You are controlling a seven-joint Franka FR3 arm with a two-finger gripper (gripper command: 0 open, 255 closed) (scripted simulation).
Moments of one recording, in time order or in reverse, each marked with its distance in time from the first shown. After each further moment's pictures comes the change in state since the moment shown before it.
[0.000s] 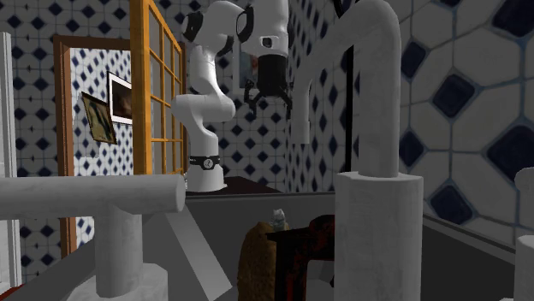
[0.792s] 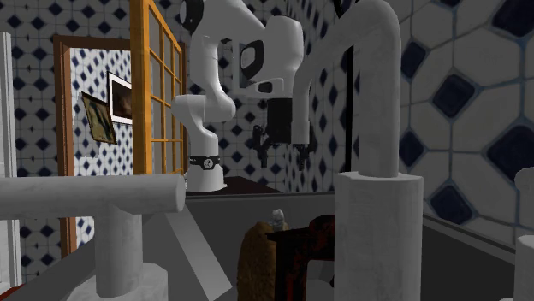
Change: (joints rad) arm -0.101 0.466 0.054 0.115 -0.211 0.350 0.567
